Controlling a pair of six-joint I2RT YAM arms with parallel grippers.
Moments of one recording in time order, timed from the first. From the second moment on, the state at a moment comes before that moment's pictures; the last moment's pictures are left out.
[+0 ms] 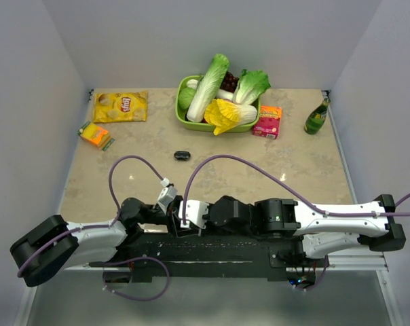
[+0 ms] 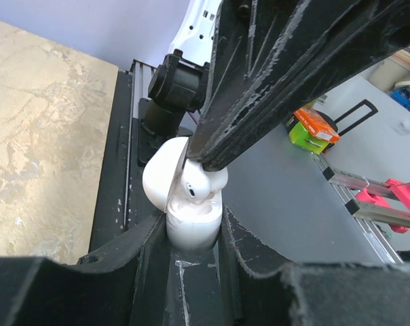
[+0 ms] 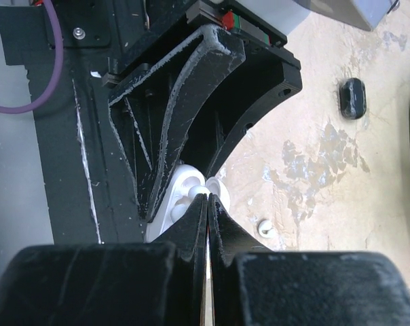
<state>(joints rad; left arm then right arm) -0.85 1.07 0.05 1.27 0.82 -0.65 1.53 1.19 1.15 -0.62 0.31 -0.16</state>
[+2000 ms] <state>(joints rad) -0.85 1.07 0.06 1.27 0.88 -0.75 1.61 1.18 1.08 -0.51 0.38 -0.20</state>
